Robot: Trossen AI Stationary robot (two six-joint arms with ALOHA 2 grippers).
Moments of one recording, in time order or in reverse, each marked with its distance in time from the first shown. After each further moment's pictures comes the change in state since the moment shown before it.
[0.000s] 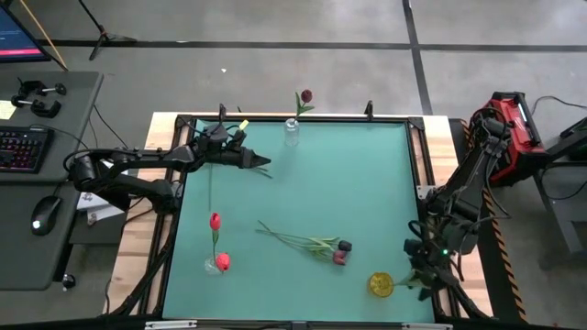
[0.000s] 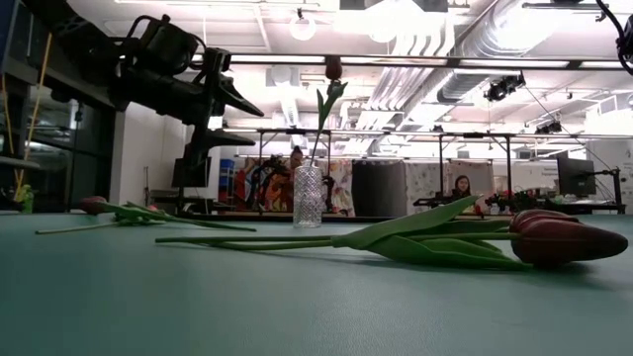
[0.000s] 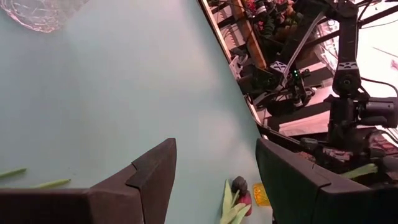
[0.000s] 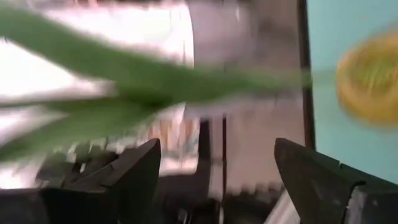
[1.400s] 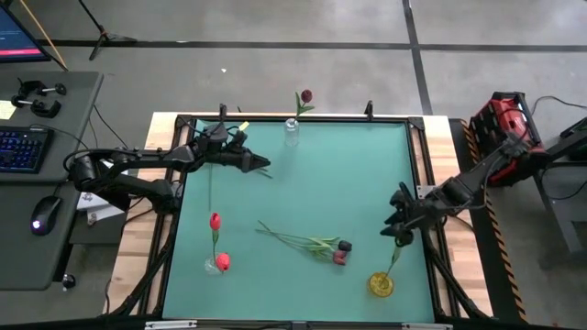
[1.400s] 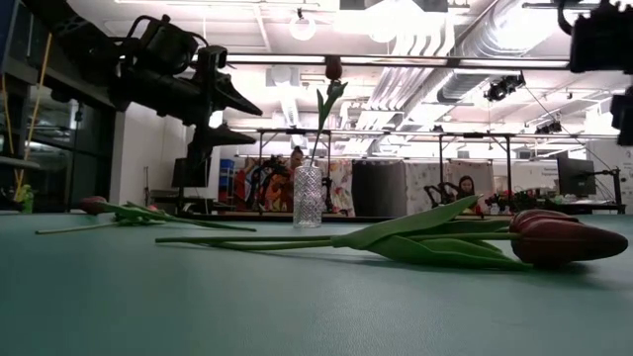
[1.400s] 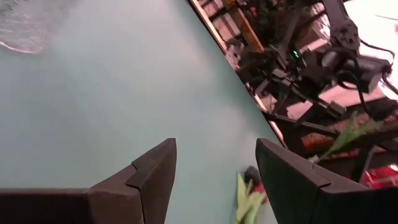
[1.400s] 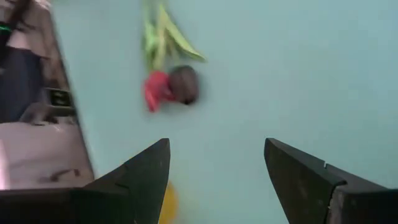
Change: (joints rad) left arm 0.000 0.000 0.000 0.001 0.038 0.149; right arm -0.440 -0.157 0.000 -0.660 0.247 -0.123
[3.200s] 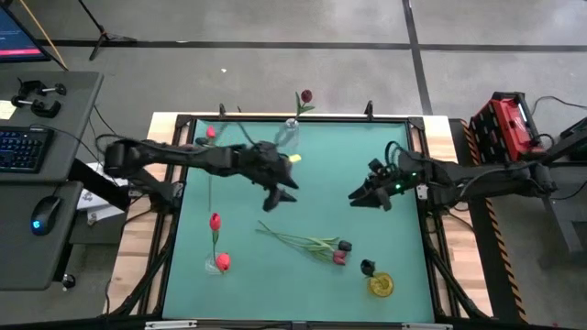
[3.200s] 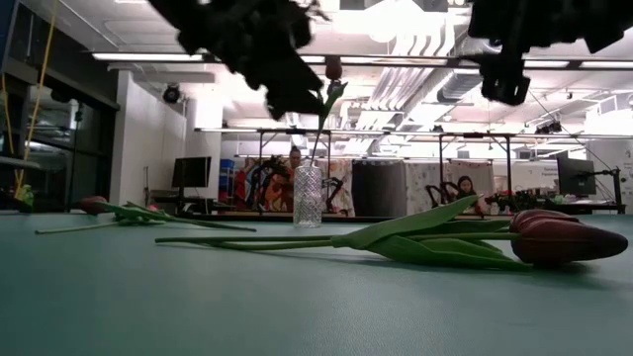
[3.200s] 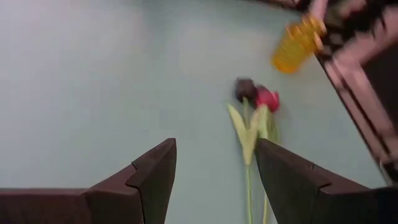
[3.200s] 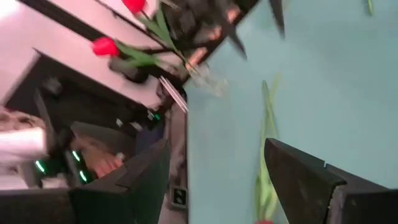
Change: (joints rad) left arm -0.400 0.340 0.577 -0.538 -0.115 0.724; right arm -0.696 0.109 0.000 0.694 -0.586 -0.378
